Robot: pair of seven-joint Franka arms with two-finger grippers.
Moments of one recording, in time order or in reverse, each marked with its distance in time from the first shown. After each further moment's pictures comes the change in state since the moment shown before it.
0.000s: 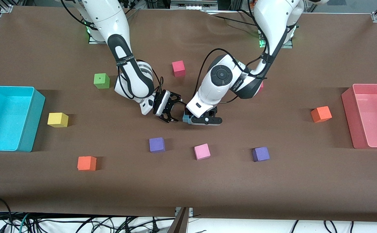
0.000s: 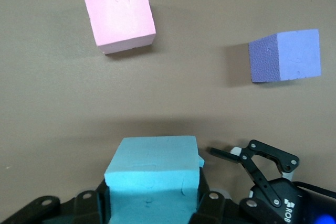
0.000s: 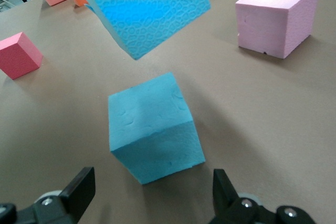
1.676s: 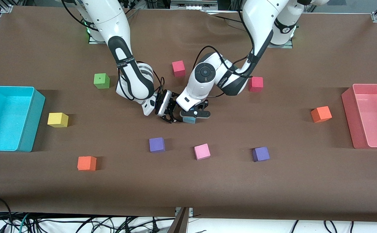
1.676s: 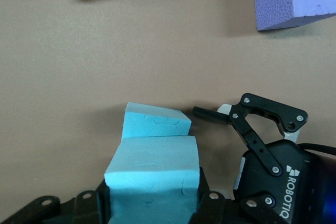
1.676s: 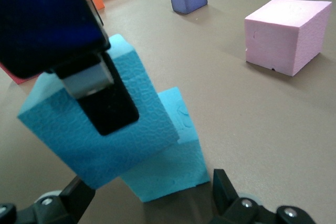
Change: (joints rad) left arm -0.075 0.050 0.002 0.007 0.014 -0.025 -0.061; right arm -0.001 0.015 0.000 0.024 0.022 -0.032 -0.045
